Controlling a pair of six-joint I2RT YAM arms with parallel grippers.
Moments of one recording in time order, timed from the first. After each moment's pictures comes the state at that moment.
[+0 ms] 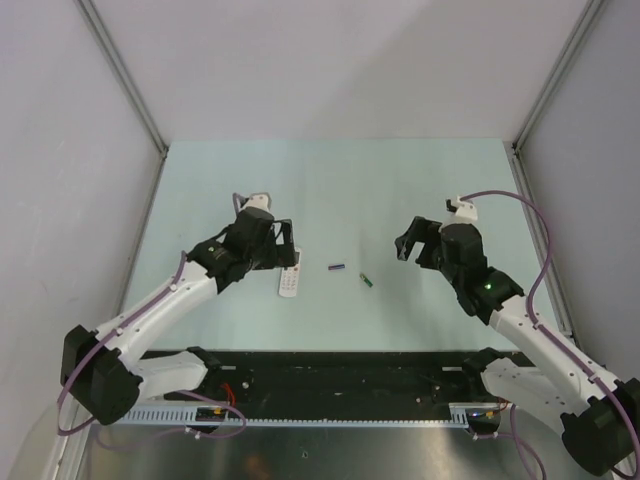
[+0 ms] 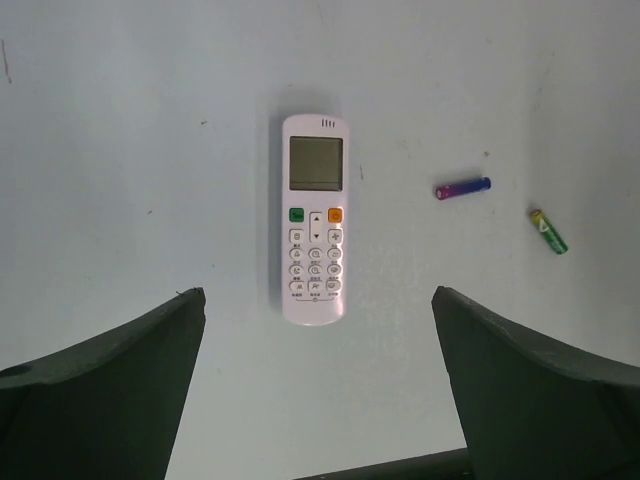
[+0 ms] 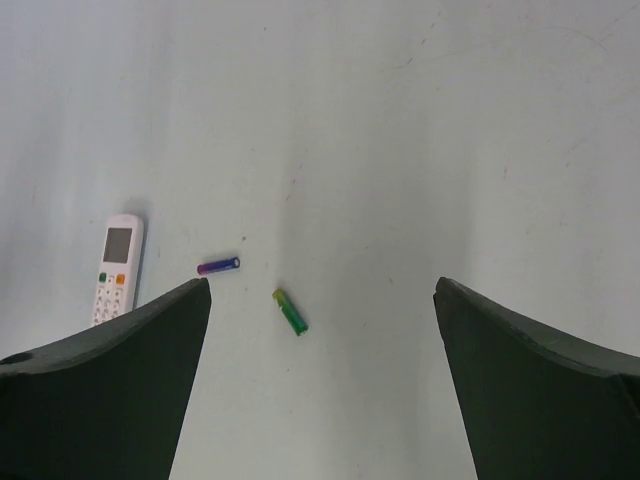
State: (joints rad) left arm -0.61 1.14 0.92 -0.59 -0.25 -0.56; right arm 0.51 0.89 0.68 -0.25 0.23 0.56
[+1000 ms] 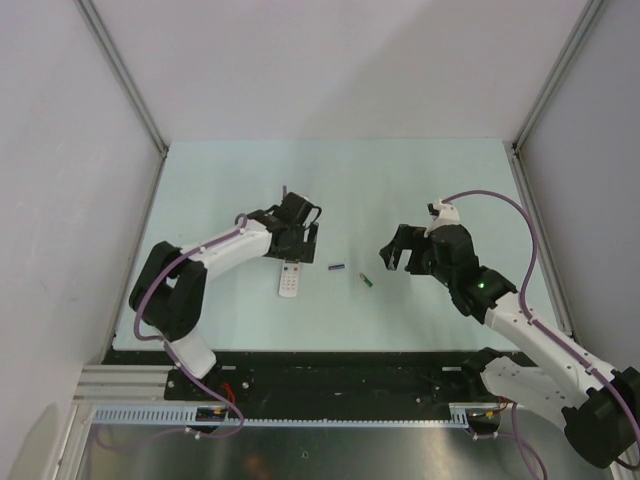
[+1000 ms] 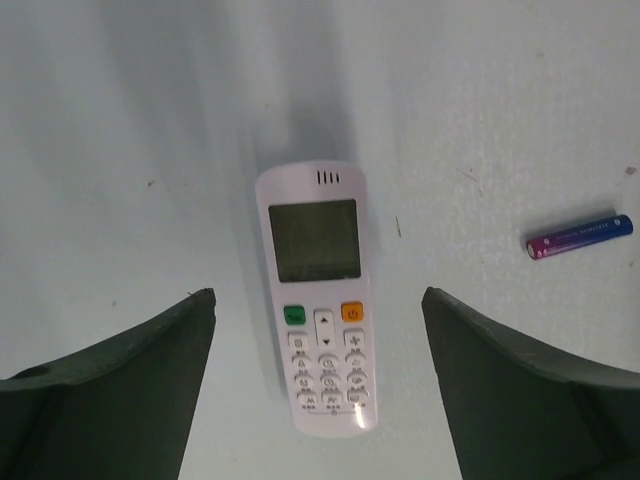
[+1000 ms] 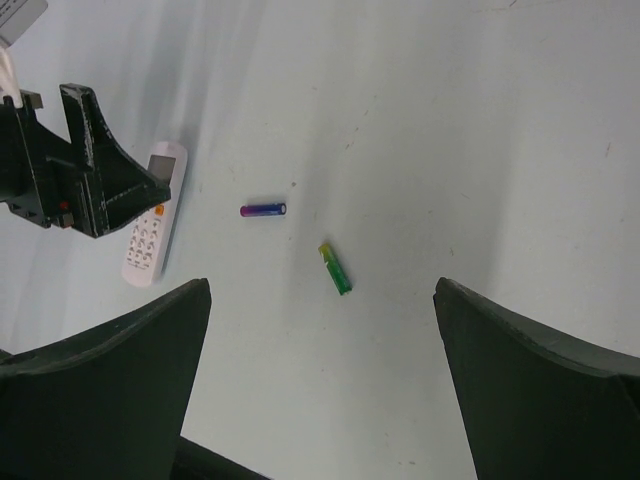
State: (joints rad) left arm -0.60 1.68 1.14 -0.57 -0.23 -0.38; right arm 0.56 0.93 0.68 -0.24 0.09 0.54
